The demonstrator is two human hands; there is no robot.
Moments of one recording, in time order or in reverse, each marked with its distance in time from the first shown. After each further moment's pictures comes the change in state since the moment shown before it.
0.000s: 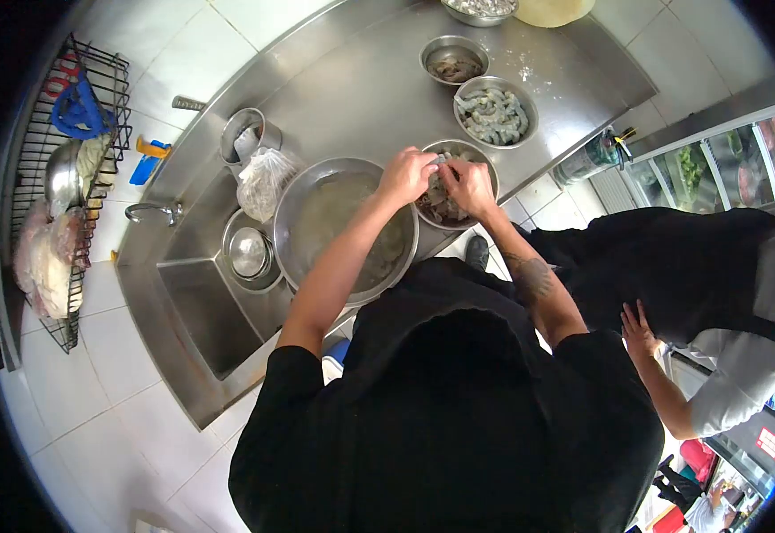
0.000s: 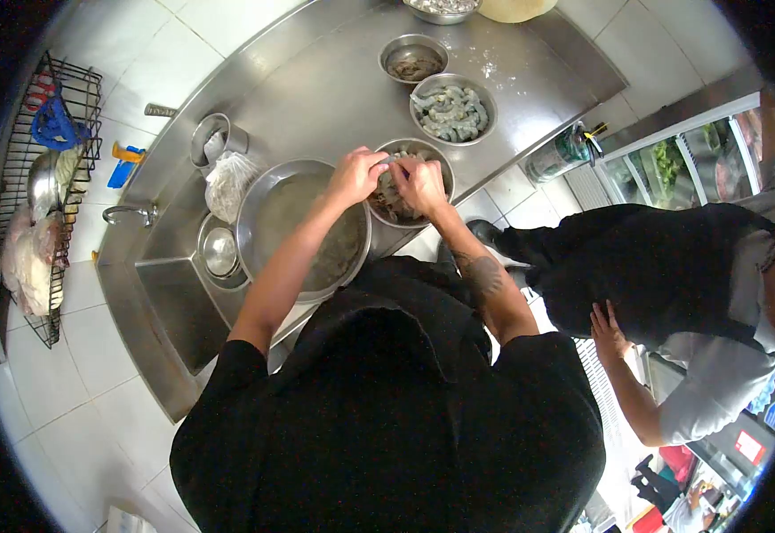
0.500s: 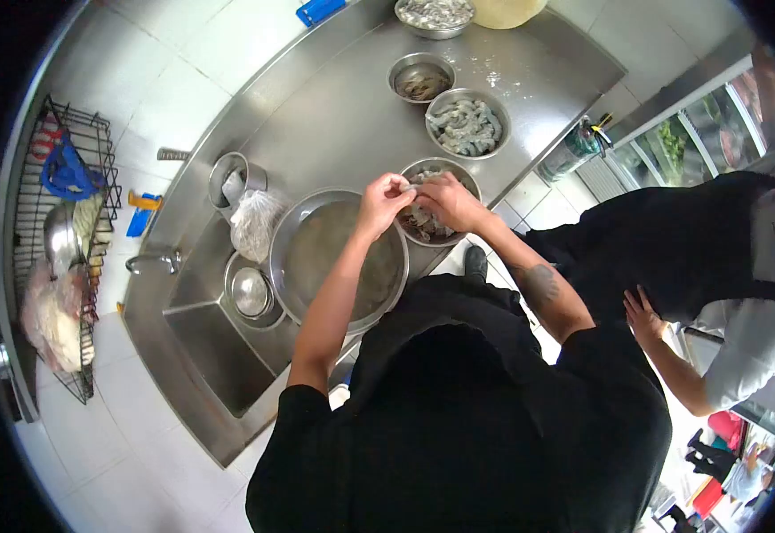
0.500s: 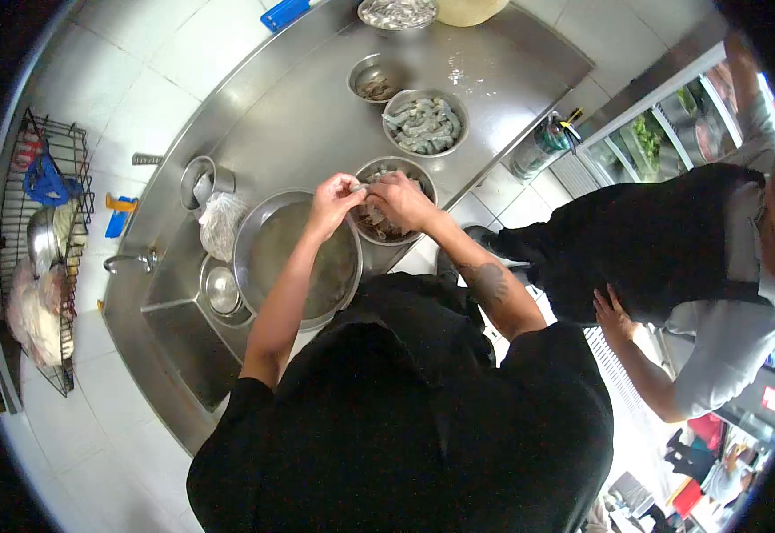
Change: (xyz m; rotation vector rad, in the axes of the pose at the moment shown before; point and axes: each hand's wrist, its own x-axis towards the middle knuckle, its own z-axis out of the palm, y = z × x) left_hand -0.012 -0.001 0.000 -0.891 0.006 -0.357; right_hand 0.004 -0.002 -0.024 -0.091 -0.337 -0.170
